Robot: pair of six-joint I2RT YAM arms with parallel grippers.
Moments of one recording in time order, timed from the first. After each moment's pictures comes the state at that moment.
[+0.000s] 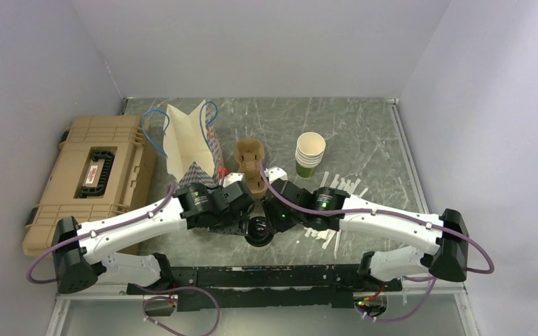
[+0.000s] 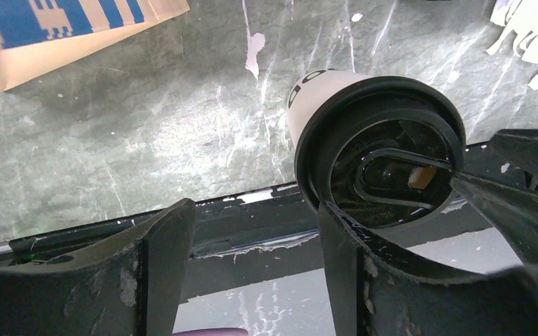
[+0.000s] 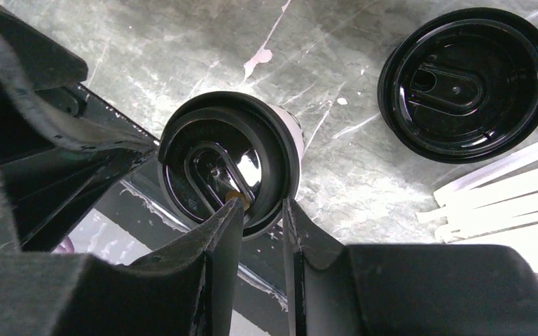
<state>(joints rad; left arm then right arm) -1.10 1.22 1.06 -1.04 -0.23 -0.96 1.17 1.27 1.06 -0.70 0.16 0.63</state>
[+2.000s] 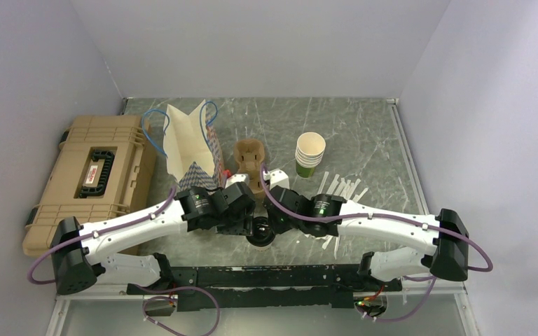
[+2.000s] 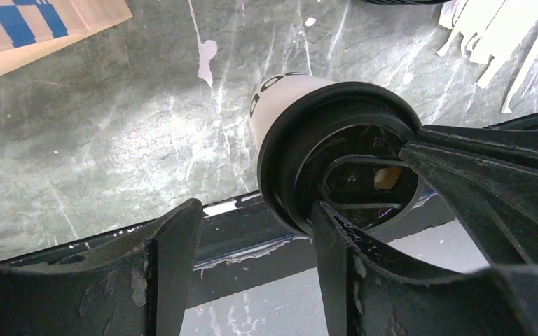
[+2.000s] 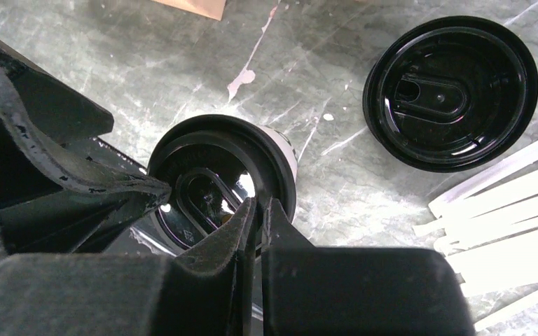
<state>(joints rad) -1.10 1.21 1.00 -0.90 -0.17 -0.97 1.21 1.29 0.98 -0.65 0.26 0.67</state>
